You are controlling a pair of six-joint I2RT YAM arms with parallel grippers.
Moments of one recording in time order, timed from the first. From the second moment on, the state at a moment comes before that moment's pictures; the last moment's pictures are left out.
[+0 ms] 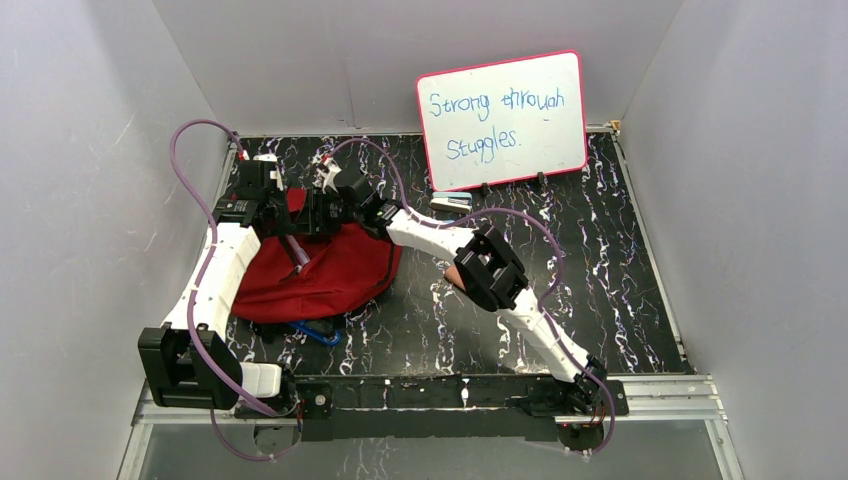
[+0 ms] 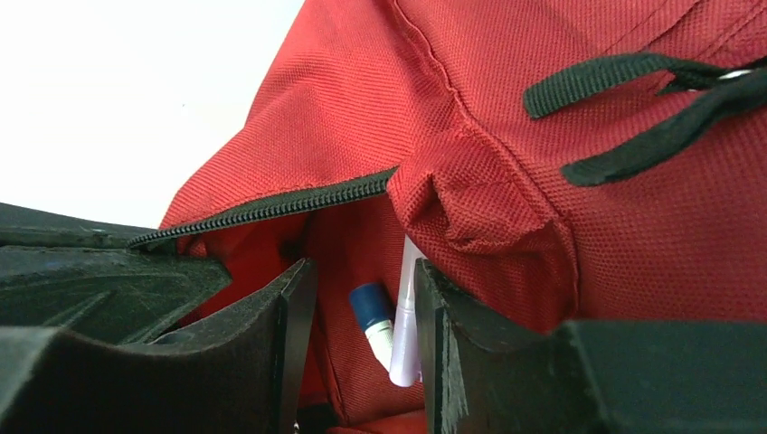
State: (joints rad) left arm -0.06 1.30 1.15 -0.74 -0.23 -0.18; right arm 0.95 2.53 2.18 0.03 -0.43 0.83
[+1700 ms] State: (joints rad) left arm -0.06 1.30 1.14 -0.72 -0.23 -0.17; right arm 0.60 1.97 1.48 -0.54 -0.18 -0.08
